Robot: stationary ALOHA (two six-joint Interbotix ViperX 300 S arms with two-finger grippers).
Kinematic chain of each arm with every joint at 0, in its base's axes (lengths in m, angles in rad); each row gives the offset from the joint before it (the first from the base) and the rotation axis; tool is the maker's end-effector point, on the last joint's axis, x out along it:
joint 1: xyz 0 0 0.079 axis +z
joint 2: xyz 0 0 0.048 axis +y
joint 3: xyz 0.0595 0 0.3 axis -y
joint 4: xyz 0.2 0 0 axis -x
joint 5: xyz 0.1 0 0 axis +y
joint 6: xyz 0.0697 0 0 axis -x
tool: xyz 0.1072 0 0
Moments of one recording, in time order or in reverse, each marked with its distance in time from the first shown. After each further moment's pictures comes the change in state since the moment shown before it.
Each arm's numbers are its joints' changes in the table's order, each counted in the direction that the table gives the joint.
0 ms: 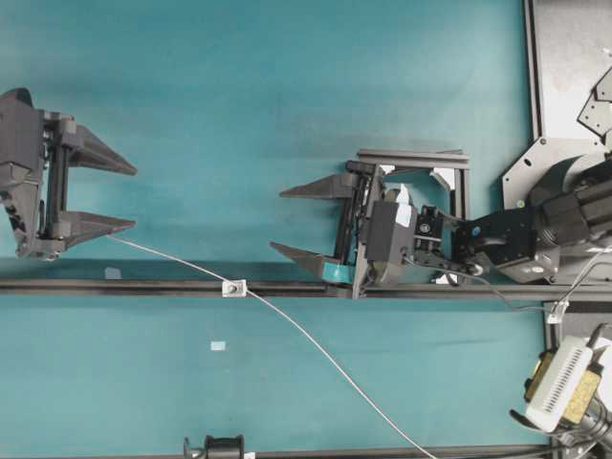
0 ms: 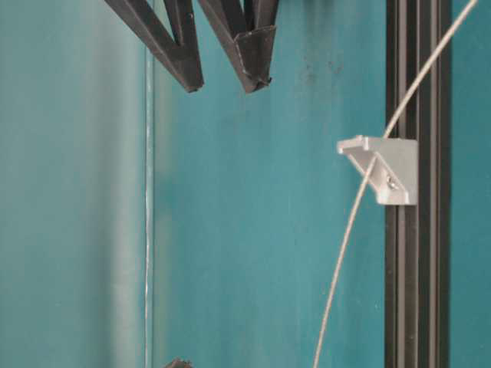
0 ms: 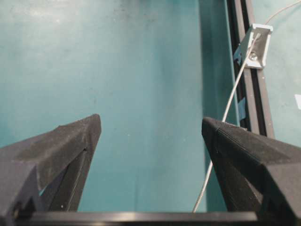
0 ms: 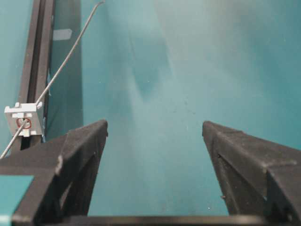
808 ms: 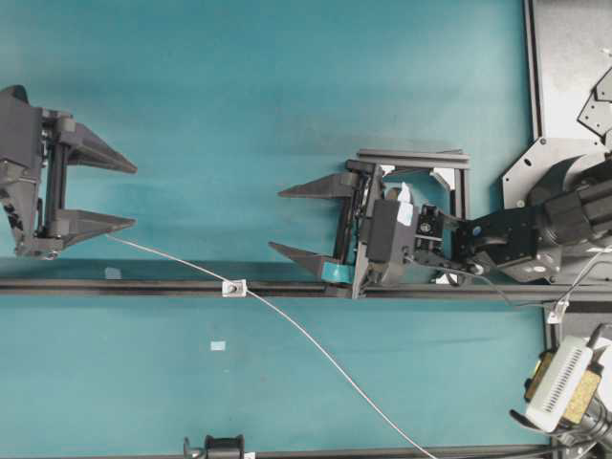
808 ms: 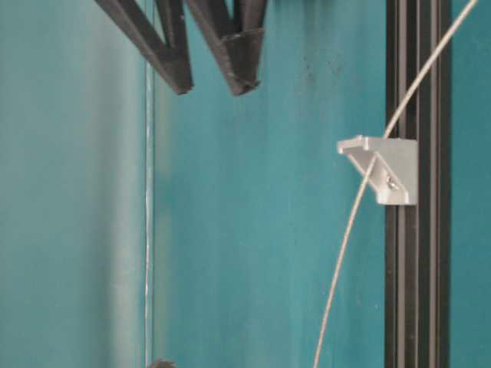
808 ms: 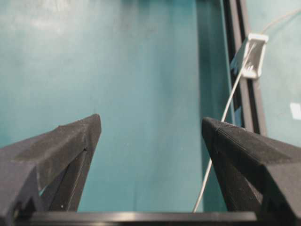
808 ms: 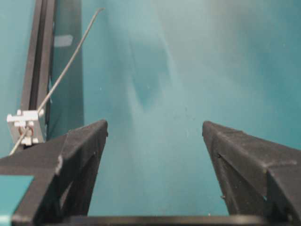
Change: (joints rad) left arm 0.002 -0.037 0.000 -0.002 0.000 0.000; right arm 0.000 -0.023 0.005 0.000 0.002 0.000
